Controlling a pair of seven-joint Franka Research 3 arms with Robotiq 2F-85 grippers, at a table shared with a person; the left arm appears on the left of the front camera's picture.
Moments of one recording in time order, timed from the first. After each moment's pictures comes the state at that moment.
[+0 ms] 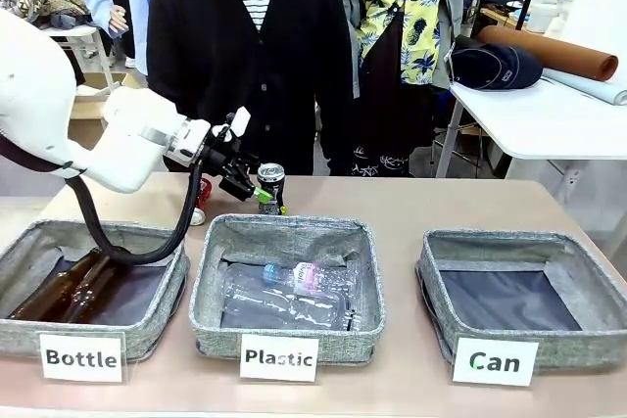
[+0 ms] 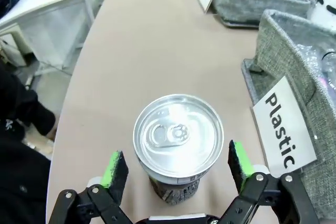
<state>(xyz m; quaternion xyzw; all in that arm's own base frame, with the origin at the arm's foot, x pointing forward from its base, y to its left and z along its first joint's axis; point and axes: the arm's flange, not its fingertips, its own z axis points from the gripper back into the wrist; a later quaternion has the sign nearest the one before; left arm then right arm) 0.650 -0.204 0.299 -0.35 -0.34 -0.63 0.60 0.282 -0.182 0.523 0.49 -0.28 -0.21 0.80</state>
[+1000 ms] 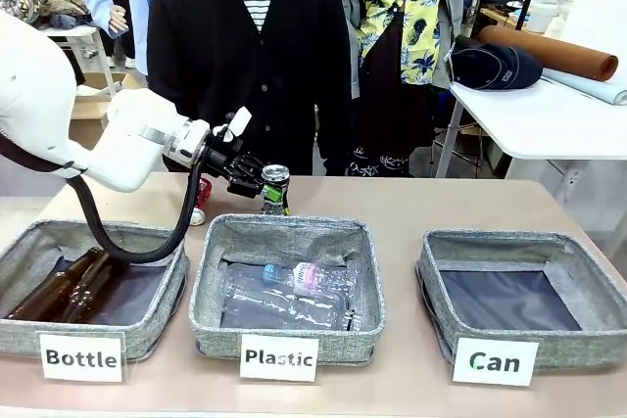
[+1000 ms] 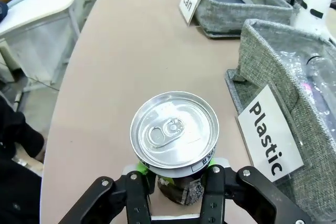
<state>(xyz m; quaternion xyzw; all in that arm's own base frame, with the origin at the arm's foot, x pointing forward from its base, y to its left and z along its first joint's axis) 0.648 -0.206 0.300 -0.38 -0.34 -0.64 0.57 0.282 -0.182 0.523 0.49 -0.28 -0.21 0.80</state>
